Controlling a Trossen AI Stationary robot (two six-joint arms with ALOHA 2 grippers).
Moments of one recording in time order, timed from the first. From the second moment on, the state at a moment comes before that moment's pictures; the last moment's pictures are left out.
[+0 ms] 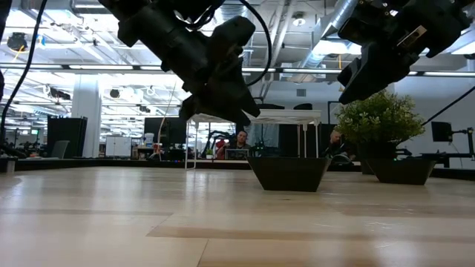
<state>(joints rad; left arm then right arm) -0.16 1.88 0.96 0.08 -0.21 -0.60 0.21 1.10 0.58 -0.19 0.08 0.18</state>
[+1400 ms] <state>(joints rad) -0.25 2.06 0.96 0.20 -0.28 -0.85 0.21 1.10 0.58 -0.21 0.08 0.18</state>
